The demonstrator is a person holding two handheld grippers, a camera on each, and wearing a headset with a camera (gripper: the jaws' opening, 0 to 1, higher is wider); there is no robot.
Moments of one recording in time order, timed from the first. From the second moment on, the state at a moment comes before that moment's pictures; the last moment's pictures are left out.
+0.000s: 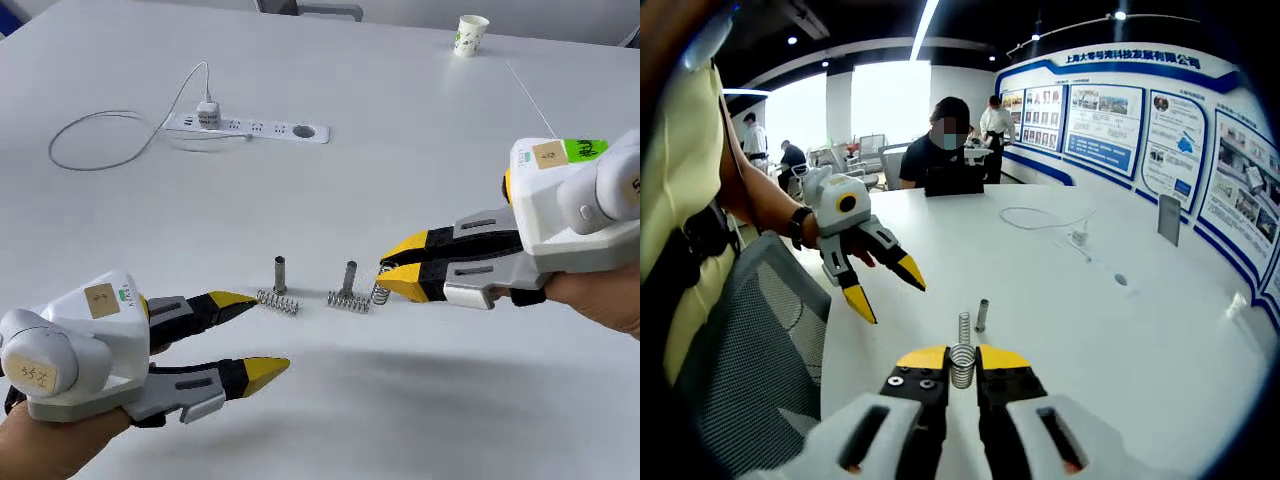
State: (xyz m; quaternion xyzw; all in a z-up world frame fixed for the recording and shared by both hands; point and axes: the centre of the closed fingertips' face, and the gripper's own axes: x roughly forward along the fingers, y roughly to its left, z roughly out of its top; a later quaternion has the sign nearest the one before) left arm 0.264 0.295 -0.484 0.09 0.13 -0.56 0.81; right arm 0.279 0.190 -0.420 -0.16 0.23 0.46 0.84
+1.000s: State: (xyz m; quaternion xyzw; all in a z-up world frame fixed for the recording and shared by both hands) left arm 0.269 0.308 -0.481 0.09 0.14 -0.54 0.83; right arm 0.332 0.117 -0.464 -0.14 0.26 0.32 0.90
